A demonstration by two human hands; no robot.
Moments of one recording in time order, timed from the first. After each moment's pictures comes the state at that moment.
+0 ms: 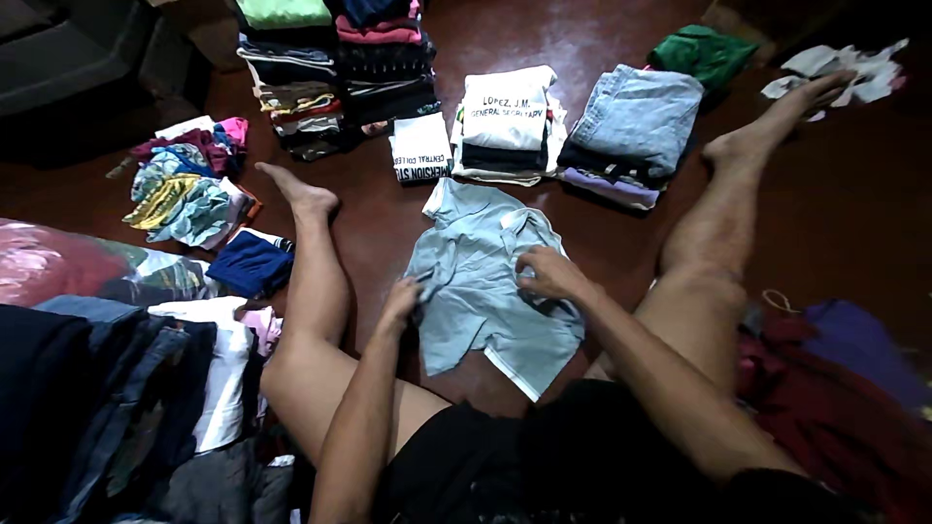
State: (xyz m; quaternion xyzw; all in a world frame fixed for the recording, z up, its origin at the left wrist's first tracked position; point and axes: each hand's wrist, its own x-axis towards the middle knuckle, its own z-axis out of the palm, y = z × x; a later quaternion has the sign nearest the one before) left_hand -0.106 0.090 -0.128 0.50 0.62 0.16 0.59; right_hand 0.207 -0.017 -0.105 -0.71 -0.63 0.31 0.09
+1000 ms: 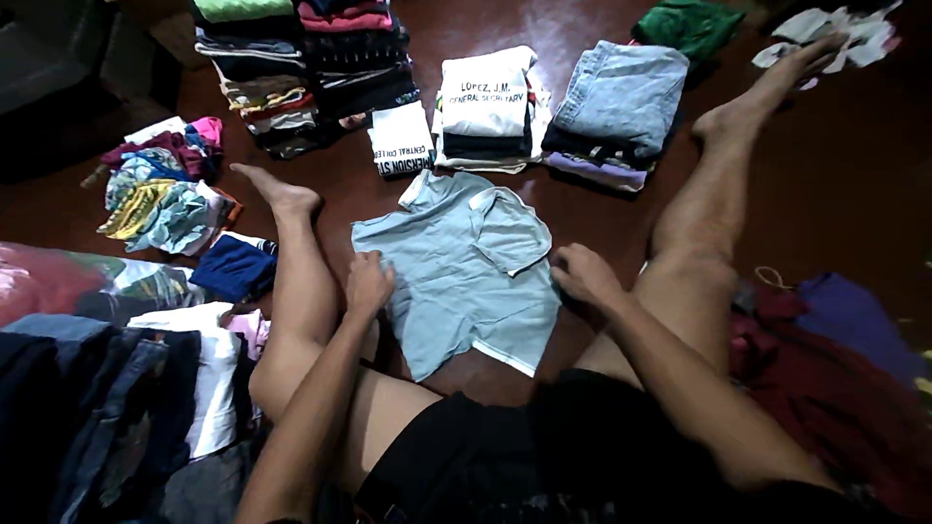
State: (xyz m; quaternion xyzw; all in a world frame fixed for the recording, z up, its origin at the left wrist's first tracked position) left_hand -0.122 0.120 -0.112 0.78 0.60 0.01 0.18; right_hand 0.249 -0.079 -0.120 -0.80 -0.52 0.25 0.13
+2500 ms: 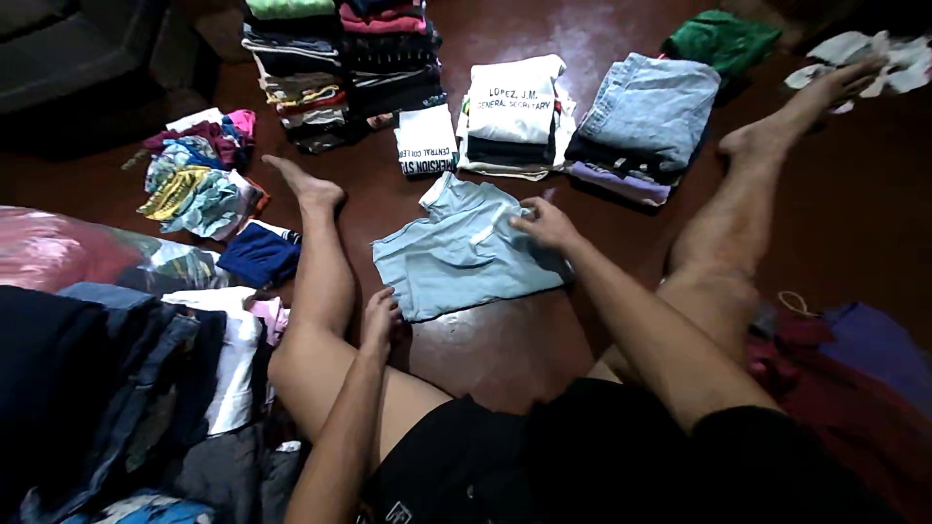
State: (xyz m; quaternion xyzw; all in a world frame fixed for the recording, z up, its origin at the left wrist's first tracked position) left_hand -0.156 0.057 -0.118 0.39 0.67 0.25 0.58; right_hand 0.233 0.049 -0.099 -0.73 -0.48 0.37 0.32
